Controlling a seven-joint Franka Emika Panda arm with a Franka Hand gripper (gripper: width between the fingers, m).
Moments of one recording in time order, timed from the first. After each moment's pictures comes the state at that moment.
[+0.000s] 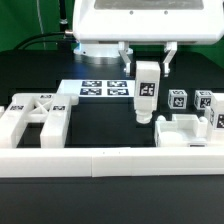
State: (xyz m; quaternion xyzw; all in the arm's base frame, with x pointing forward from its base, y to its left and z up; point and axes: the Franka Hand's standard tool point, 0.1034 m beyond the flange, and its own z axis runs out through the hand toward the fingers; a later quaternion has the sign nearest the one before) arm 0.607 0.020 0.114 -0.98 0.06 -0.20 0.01
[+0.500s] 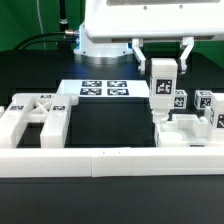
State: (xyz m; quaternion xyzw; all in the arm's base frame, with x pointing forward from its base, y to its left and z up) arm 0.617 0.032 0.114 -0.97 0.05 -0.23 0.00
